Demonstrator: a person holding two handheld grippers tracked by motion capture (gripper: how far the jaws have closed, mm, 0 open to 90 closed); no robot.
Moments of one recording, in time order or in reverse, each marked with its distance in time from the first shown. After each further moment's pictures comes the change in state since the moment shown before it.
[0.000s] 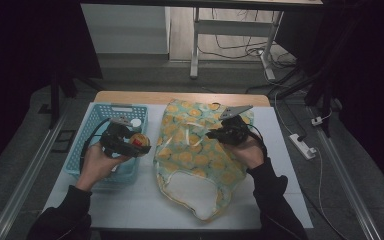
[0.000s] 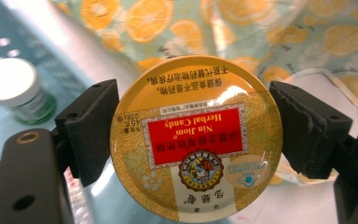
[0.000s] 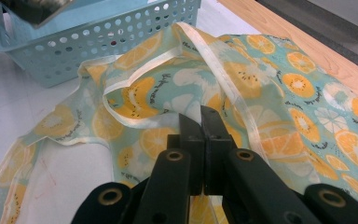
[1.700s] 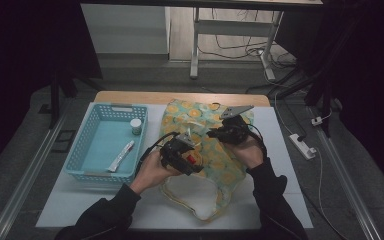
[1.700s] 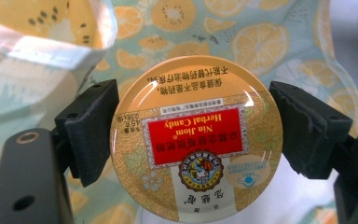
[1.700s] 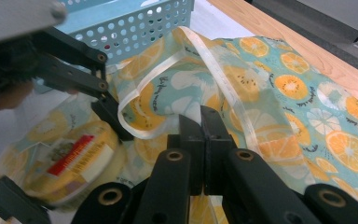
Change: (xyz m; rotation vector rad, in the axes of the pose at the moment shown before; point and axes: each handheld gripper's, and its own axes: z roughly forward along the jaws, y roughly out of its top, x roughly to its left) left arm -0.088 0.055 0.118 0.067 -0.188 0.245; right arm -0.003 -0.002 0.002 -0.017 -0.017 0.015
